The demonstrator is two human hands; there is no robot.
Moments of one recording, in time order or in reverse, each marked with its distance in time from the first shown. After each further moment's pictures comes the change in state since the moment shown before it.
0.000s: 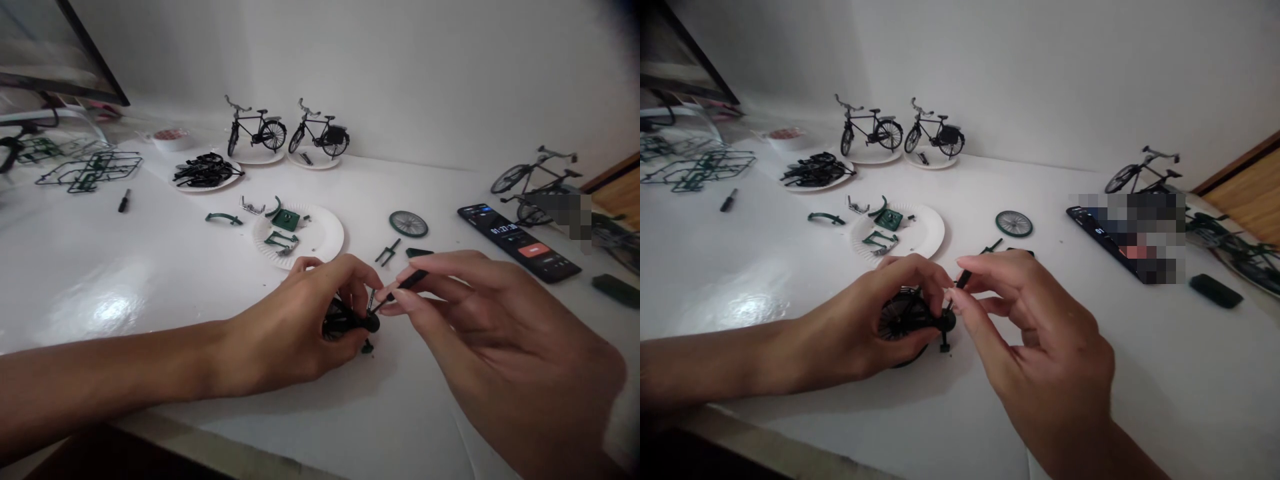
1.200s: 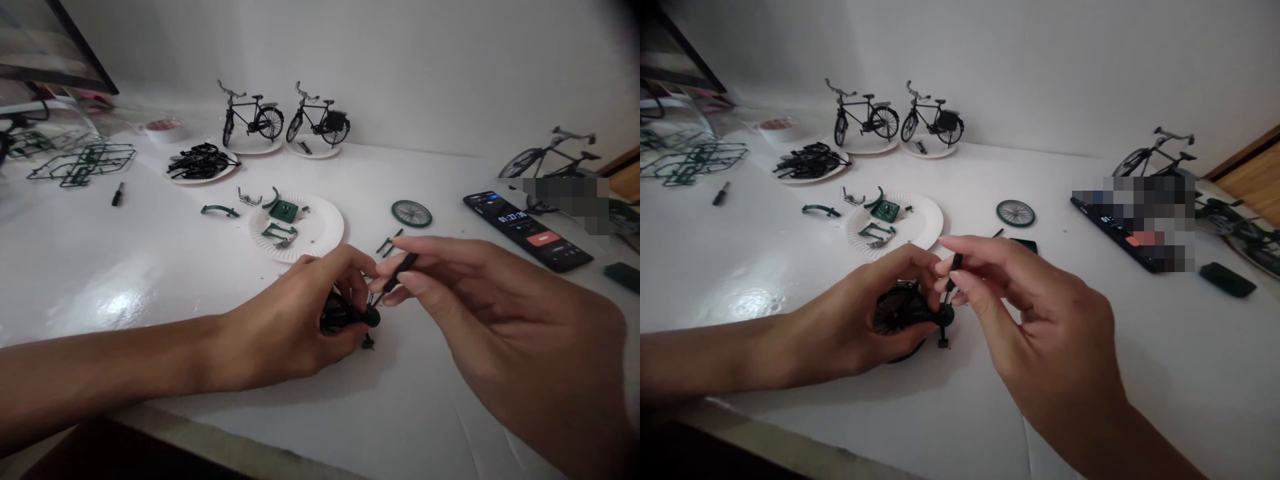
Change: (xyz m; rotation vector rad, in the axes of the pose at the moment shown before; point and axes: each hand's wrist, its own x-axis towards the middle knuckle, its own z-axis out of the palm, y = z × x) left_hand -0.001 -0.004 0.005 -0.072 0.010 -0.013; right_hand 0.009 0.004 -0.006 -0.083 -0.093 0.037
